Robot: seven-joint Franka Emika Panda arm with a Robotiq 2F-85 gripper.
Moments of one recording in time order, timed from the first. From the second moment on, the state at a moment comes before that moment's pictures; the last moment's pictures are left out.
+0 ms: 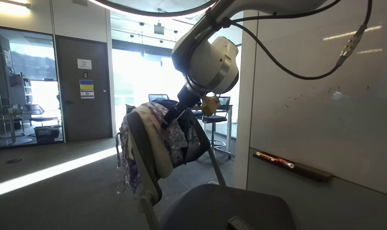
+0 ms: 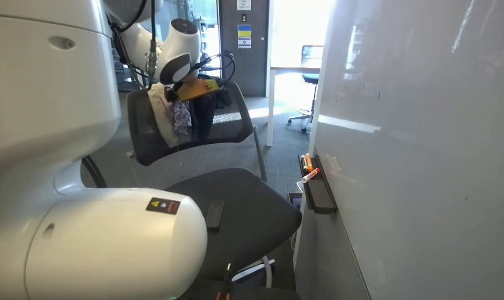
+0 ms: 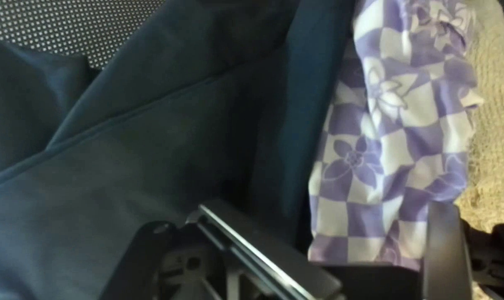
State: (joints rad) arm 0.19 0.18 0.12 -2.08 0.65 2.90 -1.14
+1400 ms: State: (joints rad) arm 0.15 0.05 0.15 -2.07 1.01 2.99 -1.28
